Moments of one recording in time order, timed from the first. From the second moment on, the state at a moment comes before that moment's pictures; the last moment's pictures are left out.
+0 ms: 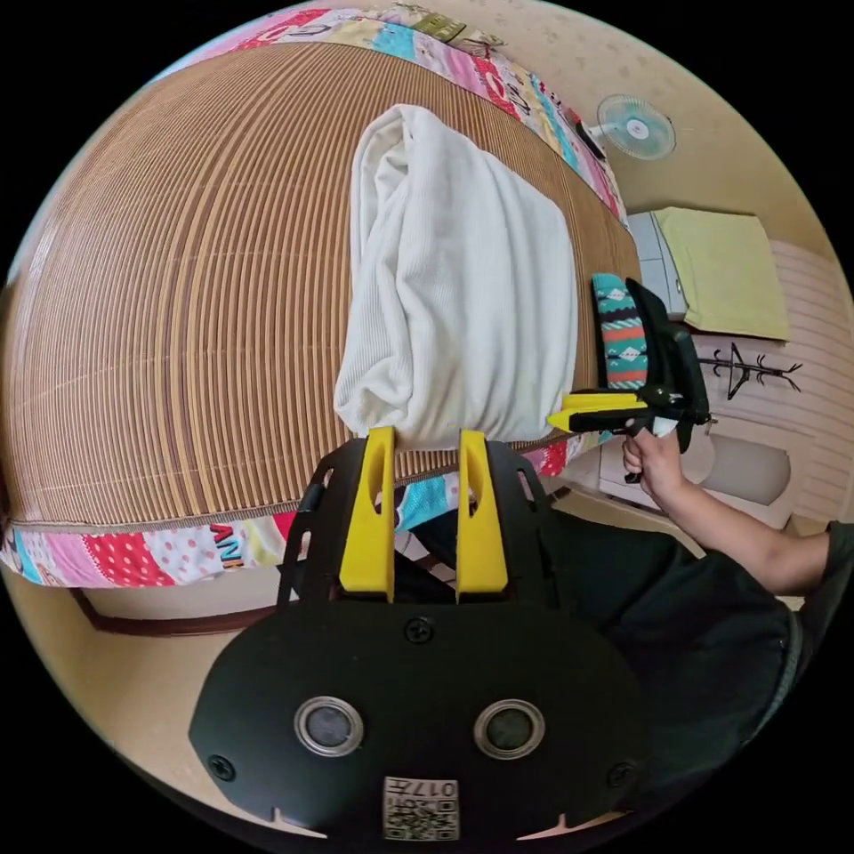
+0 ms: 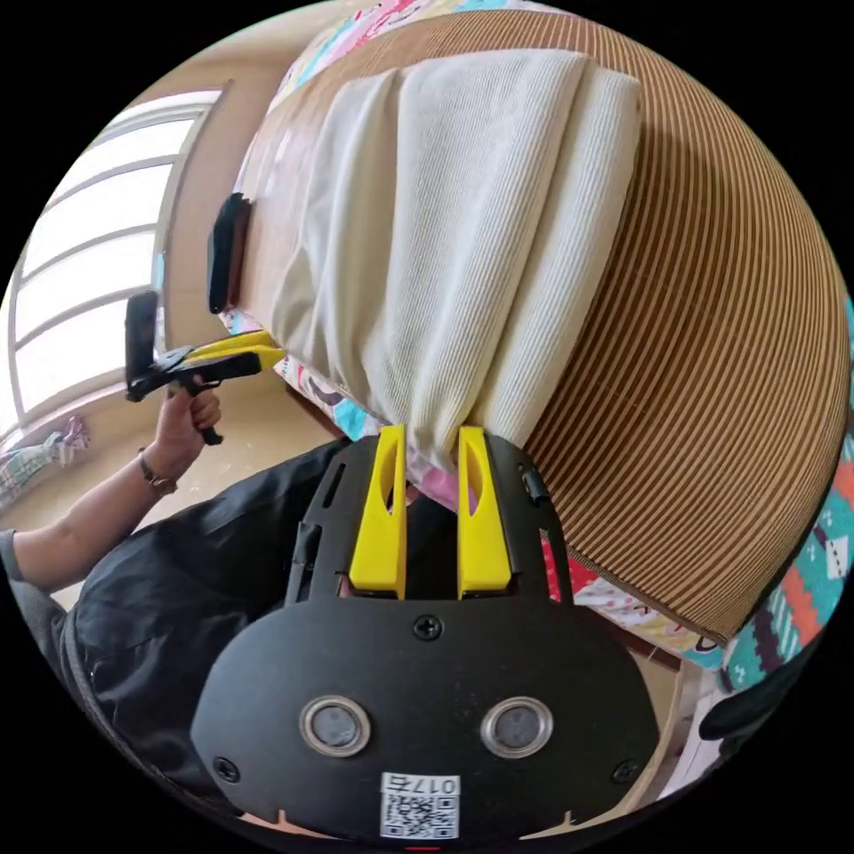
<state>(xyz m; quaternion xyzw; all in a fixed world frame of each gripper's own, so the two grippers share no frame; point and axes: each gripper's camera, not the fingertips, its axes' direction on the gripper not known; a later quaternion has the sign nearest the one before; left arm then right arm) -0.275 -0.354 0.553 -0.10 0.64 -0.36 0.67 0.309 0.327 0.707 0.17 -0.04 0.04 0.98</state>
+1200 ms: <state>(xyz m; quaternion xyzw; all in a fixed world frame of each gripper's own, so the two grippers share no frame) -0.332 -0.302 0.620 -0.33 0.50 -0.28 0.75 0.404 0.329 0.603 0.39 -0.16 0.14 0.90</state>
